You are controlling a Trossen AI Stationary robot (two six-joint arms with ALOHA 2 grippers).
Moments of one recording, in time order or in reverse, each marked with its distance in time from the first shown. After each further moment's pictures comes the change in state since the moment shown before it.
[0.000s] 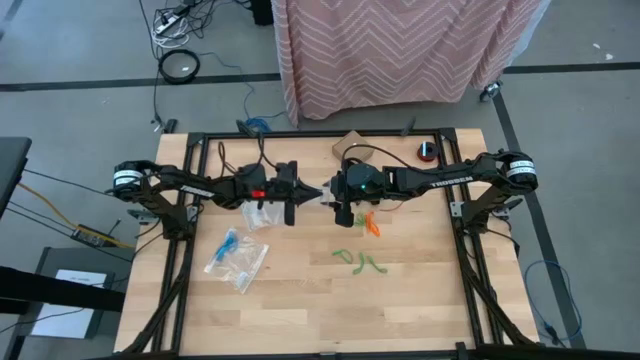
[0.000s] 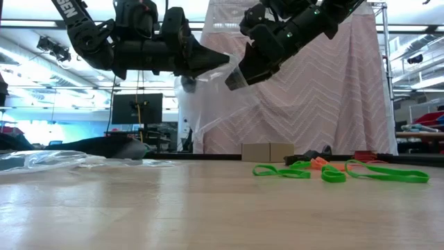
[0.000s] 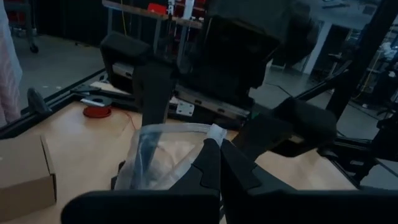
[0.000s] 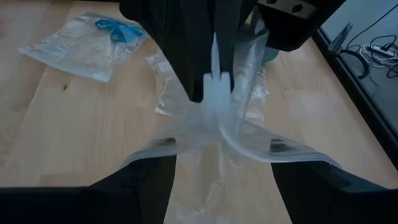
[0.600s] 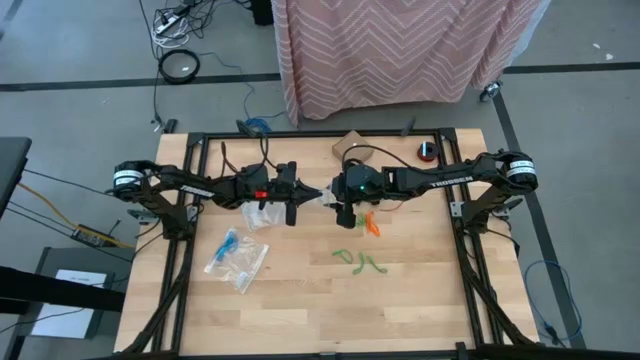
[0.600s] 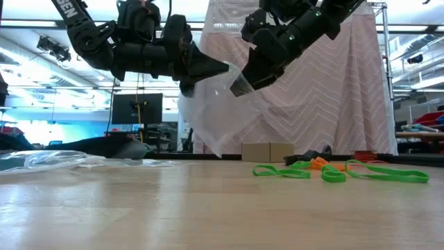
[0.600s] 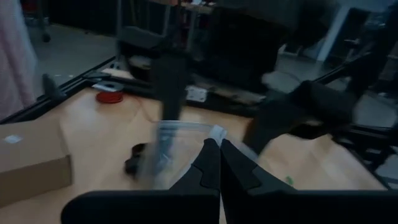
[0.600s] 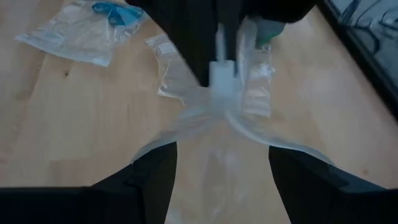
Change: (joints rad) left arm 0.009 0.001 0.000 -0.064 -0.032 0.028; right arm 0.000 0.000 0.000 -0.069 -0.018 0.069
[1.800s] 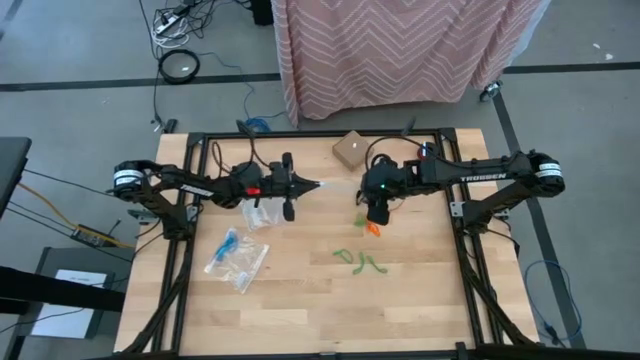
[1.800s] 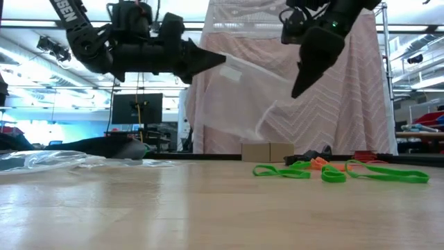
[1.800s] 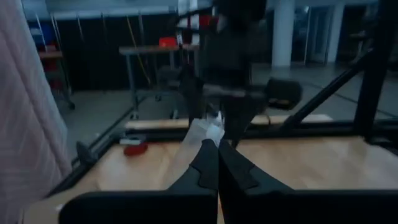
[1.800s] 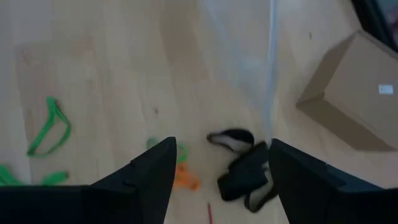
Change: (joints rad) left arm 0.026 0.000 -0.049 0.209 -0.003 0.224; right arm -0.005 -0.230 0.000 -0.596 0.118 0.100
